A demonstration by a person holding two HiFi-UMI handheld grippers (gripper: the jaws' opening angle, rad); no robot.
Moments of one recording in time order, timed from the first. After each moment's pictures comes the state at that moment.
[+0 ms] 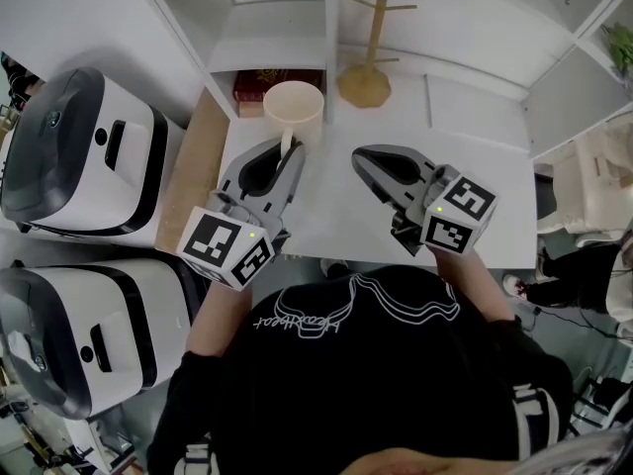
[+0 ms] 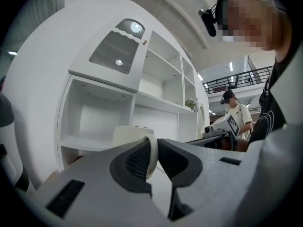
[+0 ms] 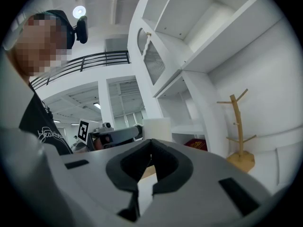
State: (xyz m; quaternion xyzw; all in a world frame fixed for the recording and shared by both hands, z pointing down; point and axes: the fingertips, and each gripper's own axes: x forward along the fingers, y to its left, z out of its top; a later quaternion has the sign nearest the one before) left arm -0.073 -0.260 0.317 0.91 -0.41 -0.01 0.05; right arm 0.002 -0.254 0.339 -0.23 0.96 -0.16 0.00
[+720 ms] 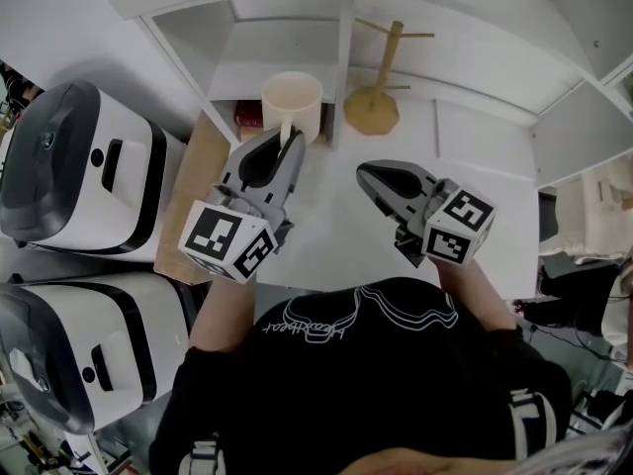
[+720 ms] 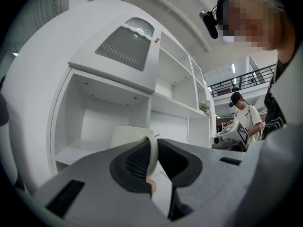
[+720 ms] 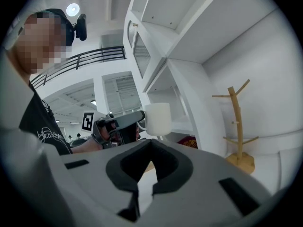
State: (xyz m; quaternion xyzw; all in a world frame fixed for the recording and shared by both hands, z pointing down) left arm -0.087 -0.351 0.309 0.90 -0.43 -0.04 0.04; right arm -0.002 -0.320 0.363 -0.23 0.96 -0.17 -0.02
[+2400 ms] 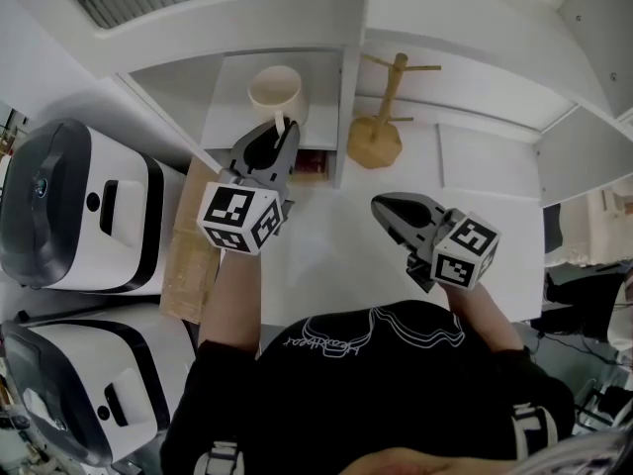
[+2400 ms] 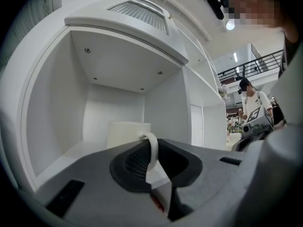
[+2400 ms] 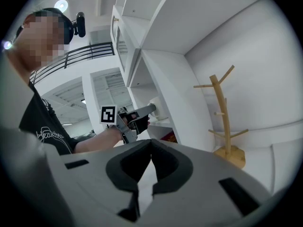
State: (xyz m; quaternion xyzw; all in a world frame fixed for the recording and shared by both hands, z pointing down) left arm -0.101 -0.483 0.349 0.89 -0.45 0.00 0.03; right arm 0.017 -0.372 0.403 -0.27 0.94 -0.21 -0.05
